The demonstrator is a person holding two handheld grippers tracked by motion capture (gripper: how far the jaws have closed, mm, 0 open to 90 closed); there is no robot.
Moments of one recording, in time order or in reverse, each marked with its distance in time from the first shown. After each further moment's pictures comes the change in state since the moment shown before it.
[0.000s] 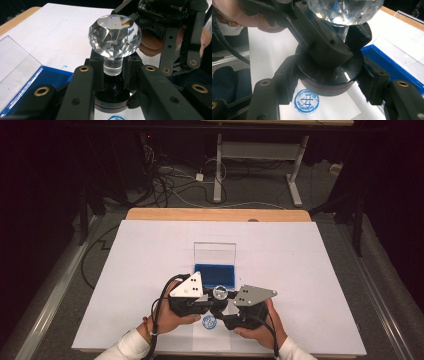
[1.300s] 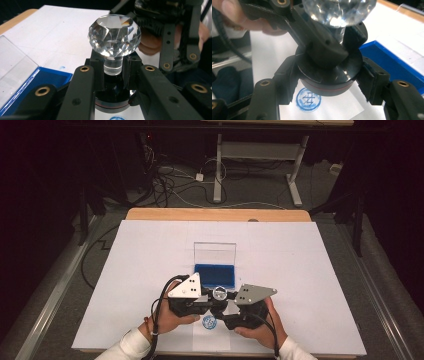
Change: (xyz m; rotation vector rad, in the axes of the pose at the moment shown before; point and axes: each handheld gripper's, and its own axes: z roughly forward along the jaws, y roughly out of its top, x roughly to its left) left arm 0.005 -0.008 0.003 -0.025 -0.024 -0.002; right arm -0.003 -0.003 0.001 0.004 0.016 0.035
